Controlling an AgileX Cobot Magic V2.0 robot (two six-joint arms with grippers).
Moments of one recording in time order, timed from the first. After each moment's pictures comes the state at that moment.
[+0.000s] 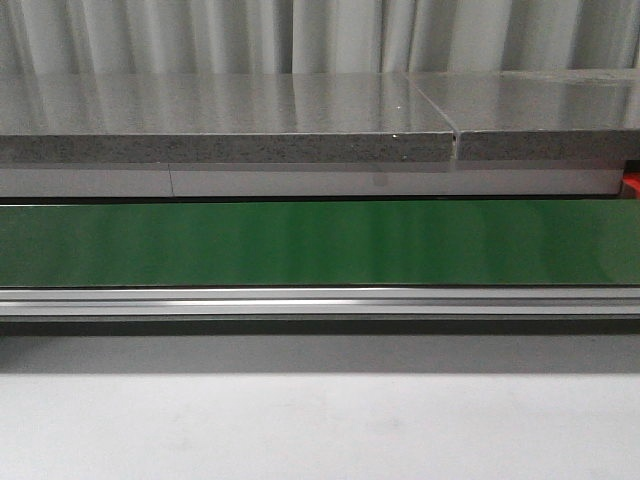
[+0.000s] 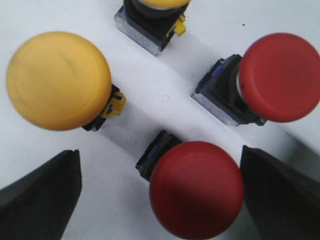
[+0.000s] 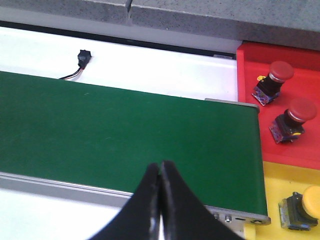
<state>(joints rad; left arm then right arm) 0.37 1.84 -1.15 -0.12 0.49 -0.14 -0.20 0.70 -0.65 0.38 0.59 -0.46</state>
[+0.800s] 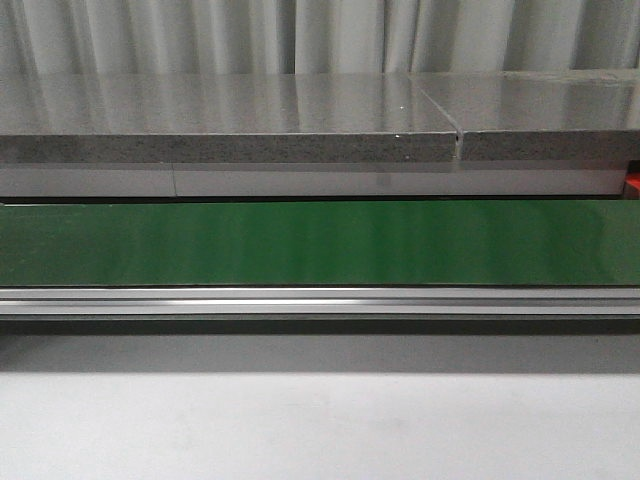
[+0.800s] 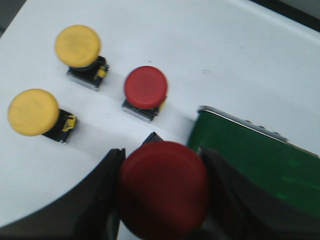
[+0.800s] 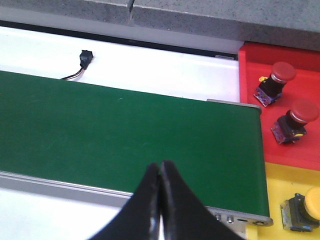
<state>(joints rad) 0.24 1.55 -1.16 -0.12 0.62 -0.01 -0.20 0.70 -0.65 0.38 0.59 -0.46</state>
